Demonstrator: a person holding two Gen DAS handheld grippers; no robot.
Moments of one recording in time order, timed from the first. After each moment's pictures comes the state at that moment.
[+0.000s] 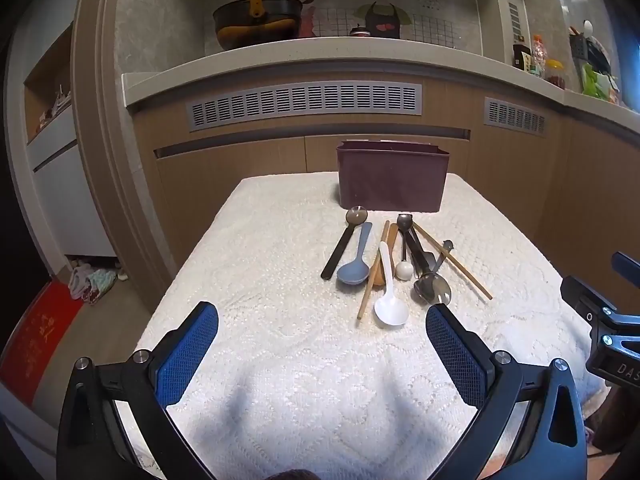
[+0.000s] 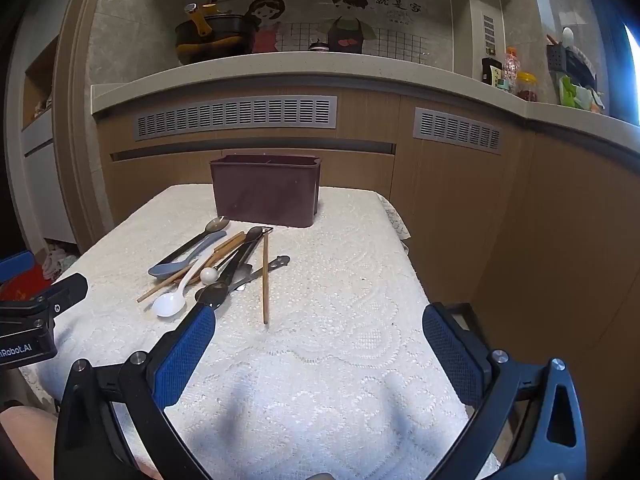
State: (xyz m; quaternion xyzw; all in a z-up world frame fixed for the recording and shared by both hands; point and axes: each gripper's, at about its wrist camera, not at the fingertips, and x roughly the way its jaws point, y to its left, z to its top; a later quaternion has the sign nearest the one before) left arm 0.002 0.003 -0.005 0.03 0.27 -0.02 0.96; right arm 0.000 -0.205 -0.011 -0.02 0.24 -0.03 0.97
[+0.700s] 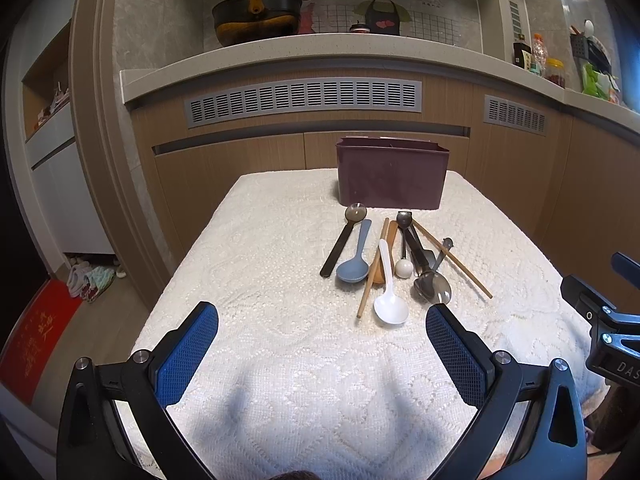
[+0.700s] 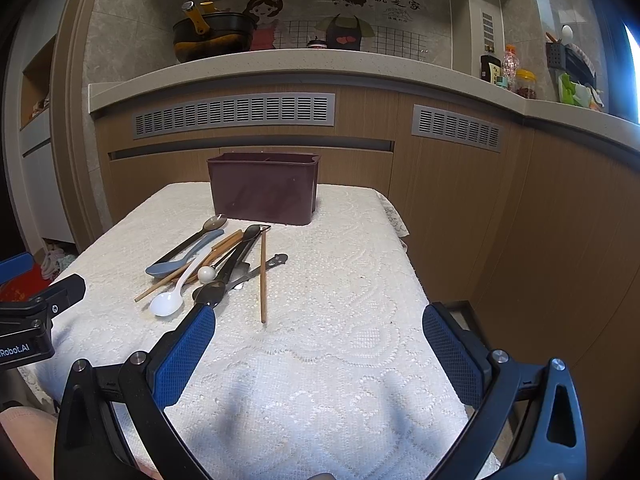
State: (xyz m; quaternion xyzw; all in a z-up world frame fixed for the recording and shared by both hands) left arm 0.004 0.000 -0.009 0.03 0.27 -0.02 0.96; right arm 0.001 -0.206 -0.012 -0.02 0.24 -0.03 0.97
